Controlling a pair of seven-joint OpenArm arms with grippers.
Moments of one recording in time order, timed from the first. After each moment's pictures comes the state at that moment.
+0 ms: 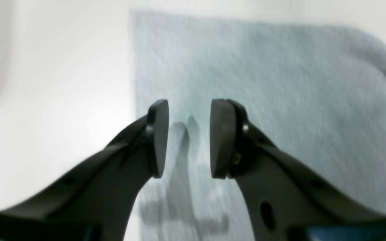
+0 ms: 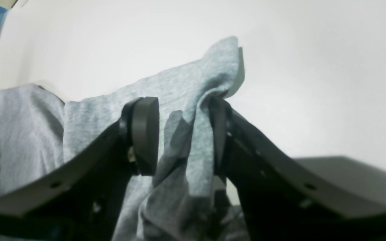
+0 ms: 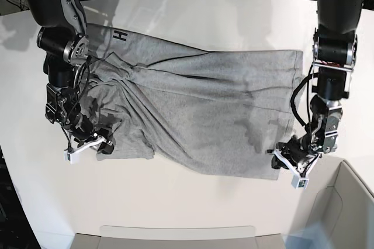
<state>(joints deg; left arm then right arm) -42.4 -23.4 18.2 31.0 -33.9 -21.3 24.0 38.6 12.8 22.7 18.6 11.5 30.5 -21.2</state>
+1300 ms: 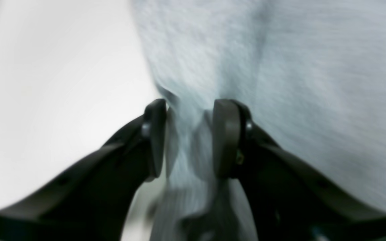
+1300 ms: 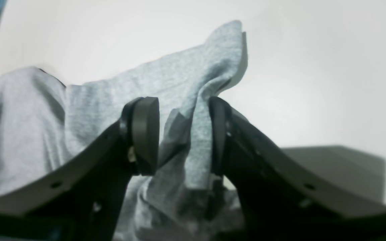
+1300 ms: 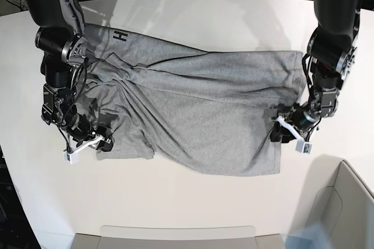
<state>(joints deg) -35.0 -21.6 40.2 2.4 -42.6 -38.7 -9.6 38.5 13.6 22.7 21.2 11.4 31.4 -26.5</state>
